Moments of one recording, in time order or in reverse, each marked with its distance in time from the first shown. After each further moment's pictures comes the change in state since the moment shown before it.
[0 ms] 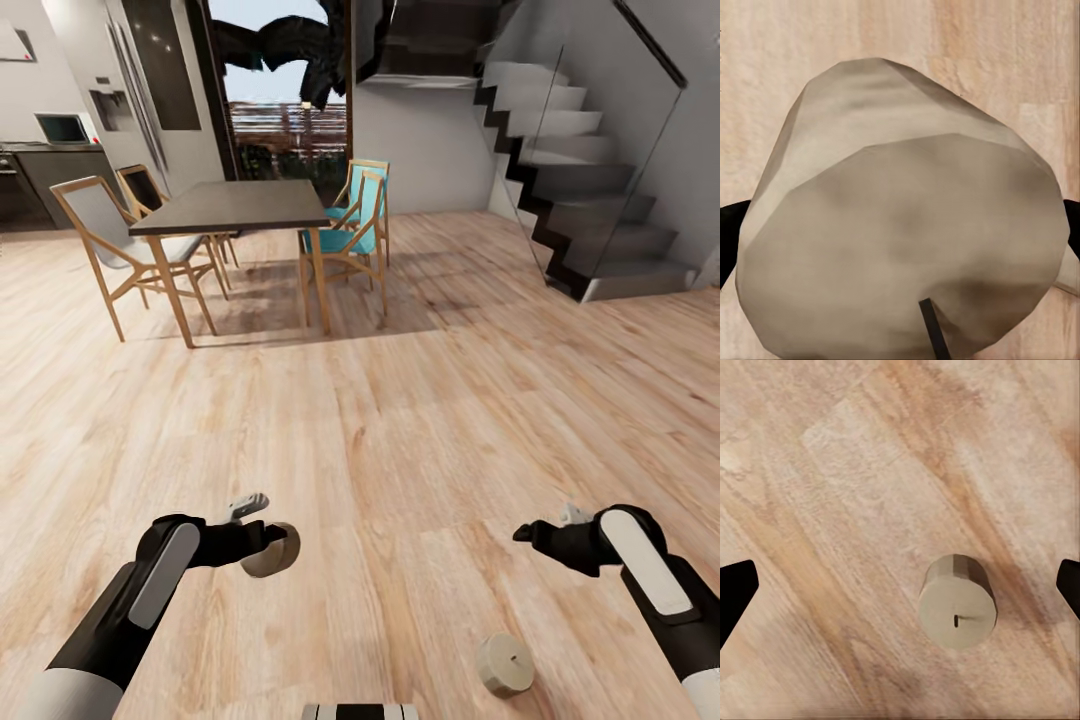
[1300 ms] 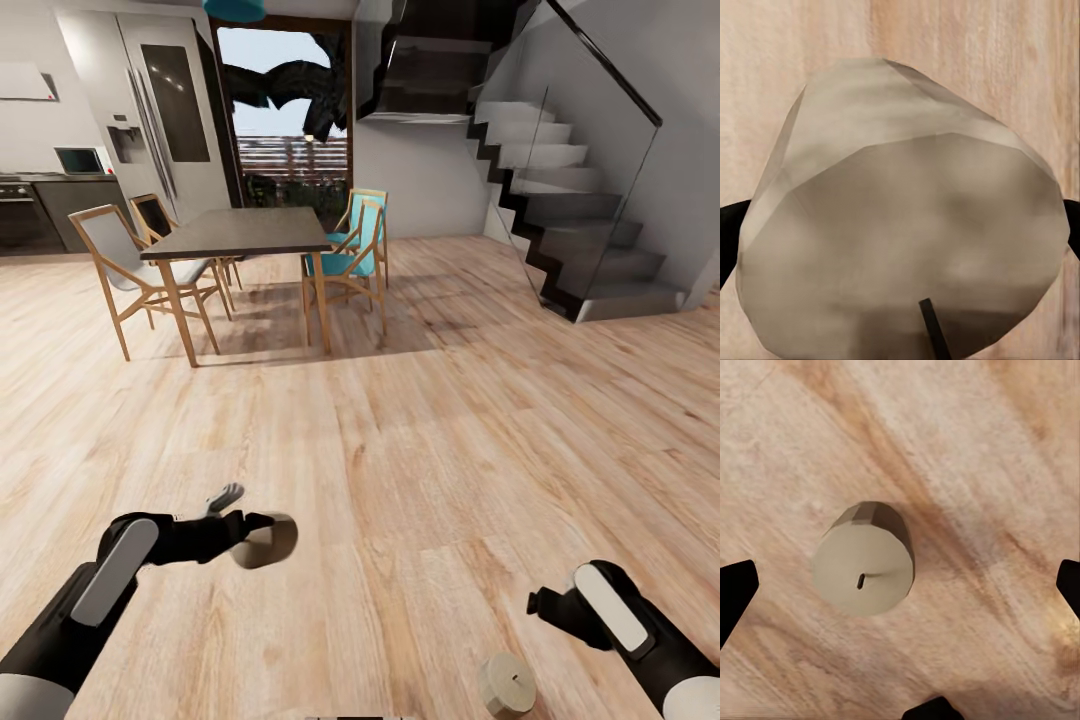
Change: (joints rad) left arm 0.011 0.133 -0.005 -0.038 0.336 0.009 0.000; right arm -0.001 0.027 0.135 0.401 0.139 -0.198 0.067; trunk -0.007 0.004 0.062
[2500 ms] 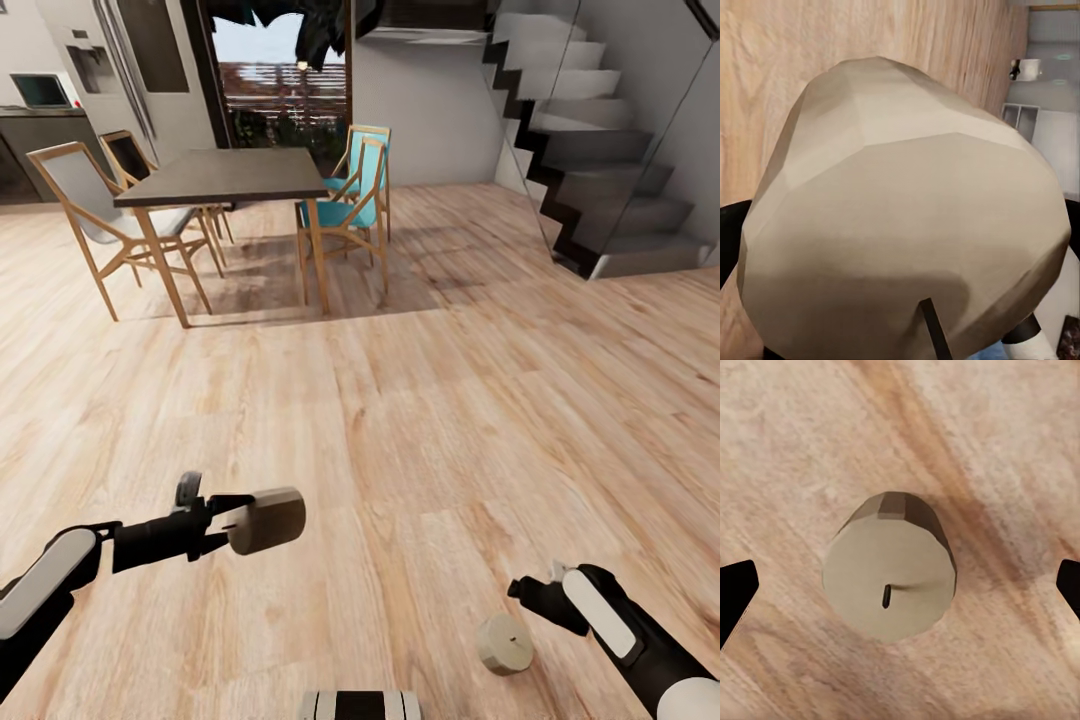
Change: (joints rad) left arm 0.043 0.219 -0.072 0.007 0.504 0.008 -0.320; right arm -0.001 0.002 0.095 0.004 0.002 -0.146 0.128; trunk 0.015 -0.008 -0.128
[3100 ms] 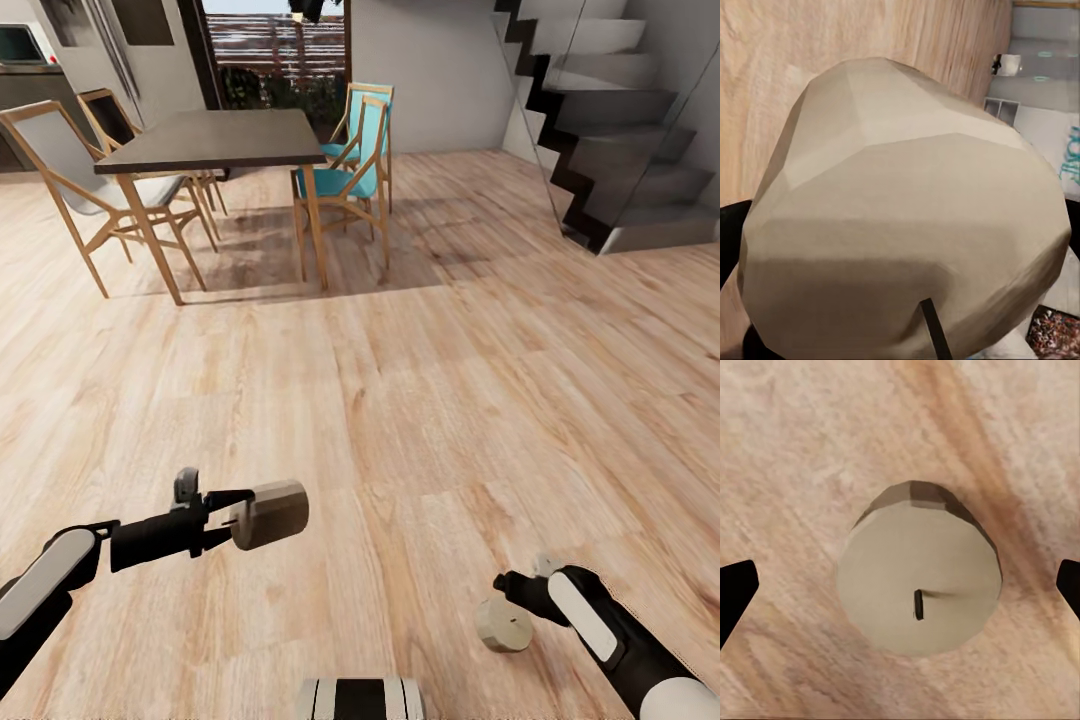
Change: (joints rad) left arm 0.000 0.010 -0.011 -0.004 0.005 0.001 -0.094; right arm 0.000 0.043 0.003 0.005 0.095 -0.067 0.073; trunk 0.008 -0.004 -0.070
